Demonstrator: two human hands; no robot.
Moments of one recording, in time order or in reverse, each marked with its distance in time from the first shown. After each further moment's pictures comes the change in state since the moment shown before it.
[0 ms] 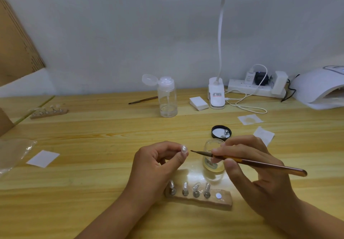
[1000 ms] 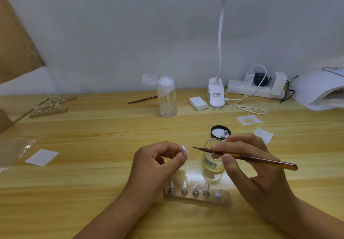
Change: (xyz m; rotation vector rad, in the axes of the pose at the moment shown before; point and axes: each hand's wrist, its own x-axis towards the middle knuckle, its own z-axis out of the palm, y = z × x) left_hand 0.001 -0.005 -0.003 0.045 -0.005 0.058; right_hand -0.001 0.005 0.001 -0.048 0.003 0.042
